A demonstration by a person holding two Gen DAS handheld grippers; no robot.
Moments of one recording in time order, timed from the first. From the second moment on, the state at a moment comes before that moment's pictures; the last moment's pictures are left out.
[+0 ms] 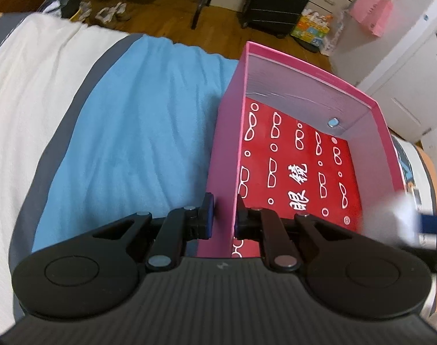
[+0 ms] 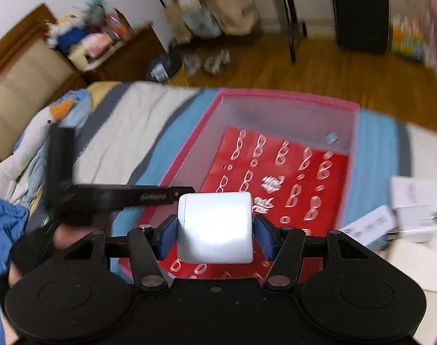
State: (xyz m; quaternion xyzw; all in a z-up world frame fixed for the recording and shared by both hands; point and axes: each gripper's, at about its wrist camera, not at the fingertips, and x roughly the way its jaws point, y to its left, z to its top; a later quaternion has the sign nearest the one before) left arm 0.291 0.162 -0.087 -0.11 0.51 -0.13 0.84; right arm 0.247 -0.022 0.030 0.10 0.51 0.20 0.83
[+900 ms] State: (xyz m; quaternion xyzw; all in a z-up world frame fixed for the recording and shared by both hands) left arm 0.276 0.160 -0.083 -0.08 0.49 -0.13 0.86; right arm 0.330 0.003 -0.058 0.22 0.60 0.12 0.76
